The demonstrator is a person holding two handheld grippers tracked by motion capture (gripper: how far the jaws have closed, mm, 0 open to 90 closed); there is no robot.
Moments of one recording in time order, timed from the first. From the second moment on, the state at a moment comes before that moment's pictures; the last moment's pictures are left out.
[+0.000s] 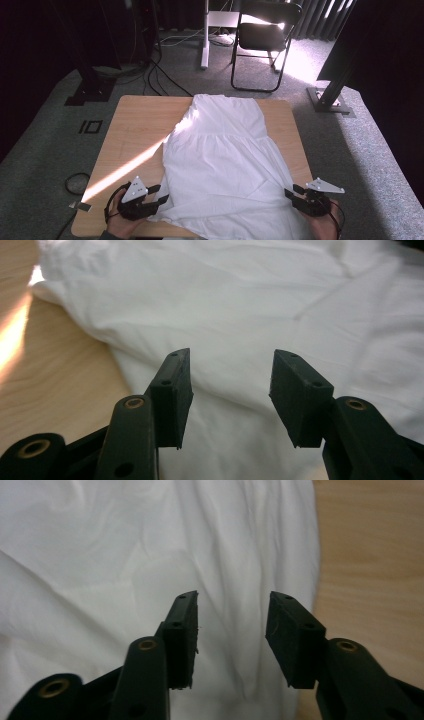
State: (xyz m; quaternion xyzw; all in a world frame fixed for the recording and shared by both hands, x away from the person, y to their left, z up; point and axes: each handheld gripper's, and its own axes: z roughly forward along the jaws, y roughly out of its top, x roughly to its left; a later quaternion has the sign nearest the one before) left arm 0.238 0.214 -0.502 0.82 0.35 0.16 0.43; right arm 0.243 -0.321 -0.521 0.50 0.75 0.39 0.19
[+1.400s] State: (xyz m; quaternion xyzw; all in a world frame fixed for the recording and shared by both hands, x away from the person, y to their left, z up) left arm 0.282 0.180 -0.536 0.86 0.36 0.15 0.33; right arm 0.239 -0.353 -0.526 0.47 0.75 0.41 0.20
